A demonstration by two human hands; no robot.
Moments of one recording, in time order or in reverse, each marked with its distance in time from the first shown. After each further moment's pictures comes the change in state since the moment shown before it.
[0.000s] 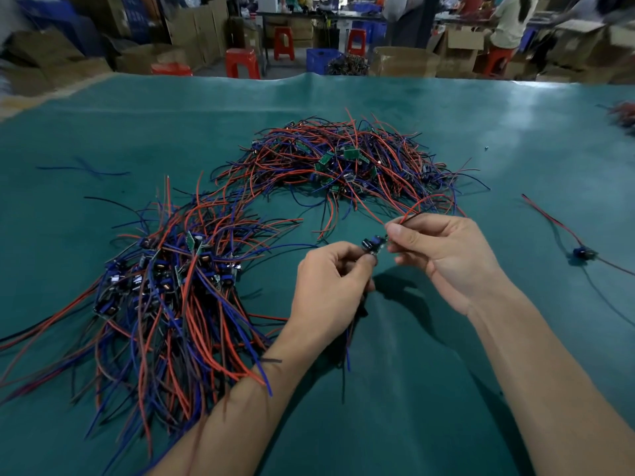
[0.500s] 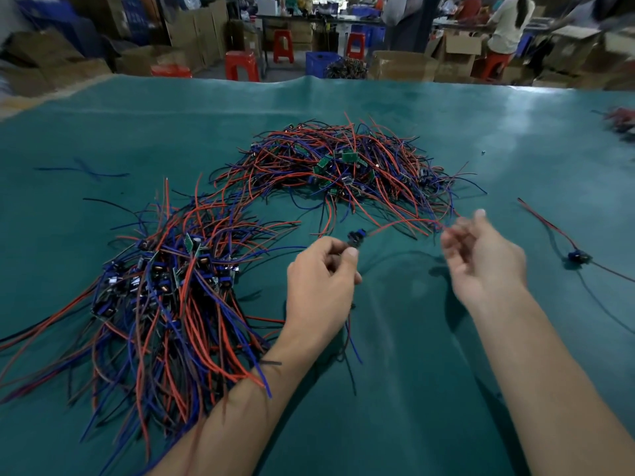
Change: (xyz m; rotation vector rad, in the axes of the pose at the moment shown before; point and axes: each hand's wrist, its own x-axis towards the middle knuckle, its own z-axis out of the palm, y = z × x) left_hand 0.001 -0.002 -0.002 0.032 0.154 0.043; right_hand 0.011 -0.003 -0.022 0.470 0.699 0.033
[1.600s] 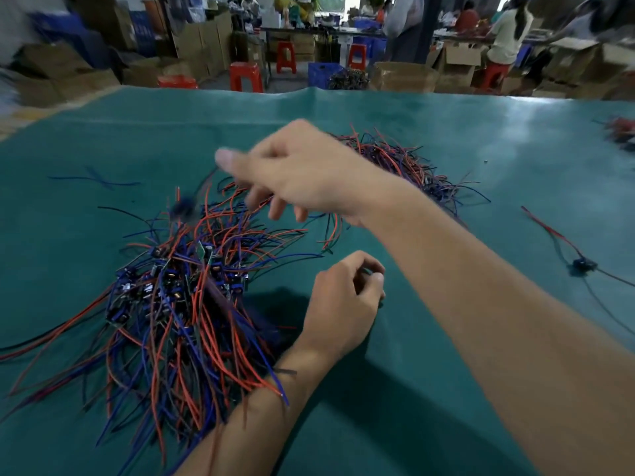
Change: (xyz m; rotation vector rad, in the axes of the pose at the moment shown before) left_hand -0.008 0.011 0.001 0.165 -0.197 0.100; right_hand -0.111 0.000 0.166 -1.199 -1.191 -0.473
